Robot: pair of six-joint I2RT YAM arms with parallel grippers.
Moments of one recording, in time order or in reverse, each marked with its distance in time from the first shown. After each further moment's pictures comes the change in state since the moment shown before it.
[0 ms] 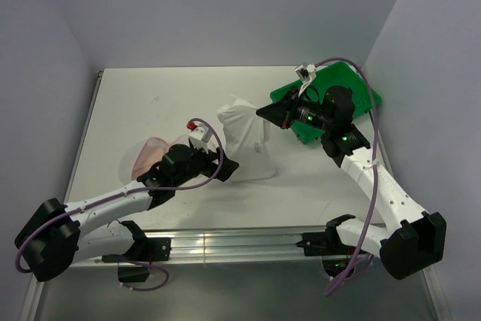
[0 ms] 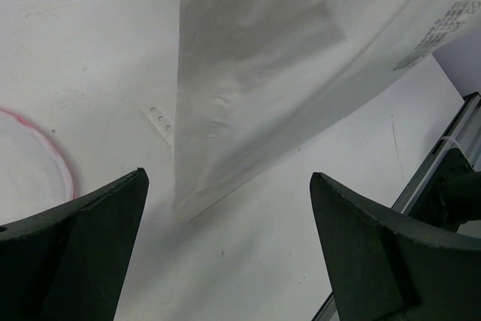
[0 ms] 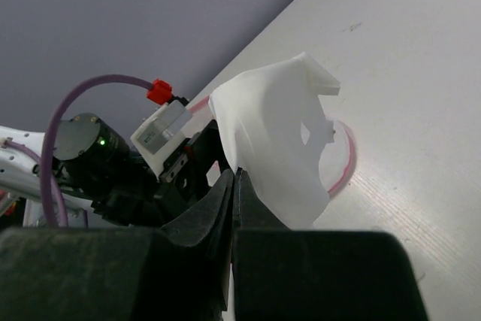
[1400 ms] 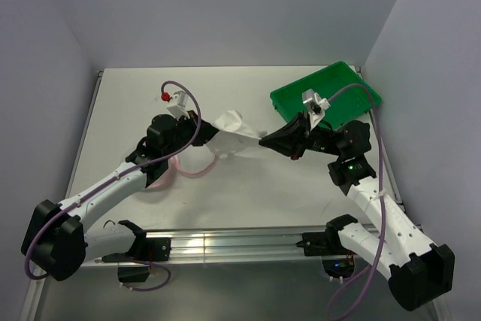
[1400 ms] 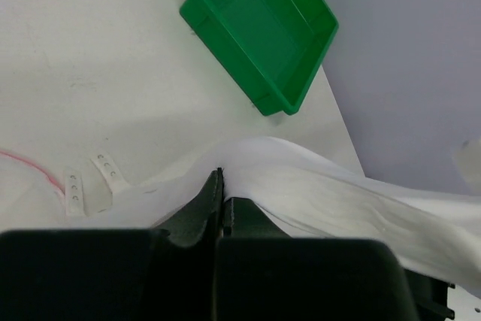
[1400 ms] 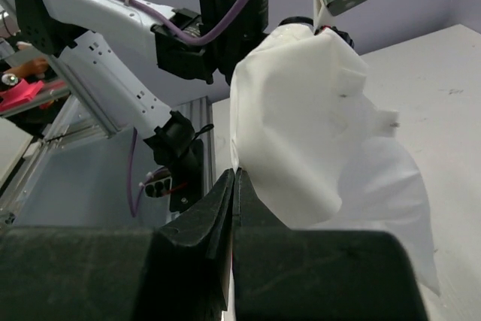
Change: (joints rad) left arm 0.242 0.069 0.218 -0.061 0.099 -0.250; right arm 0.007 -0.233 -0.251 0.383 -0.317 0.031
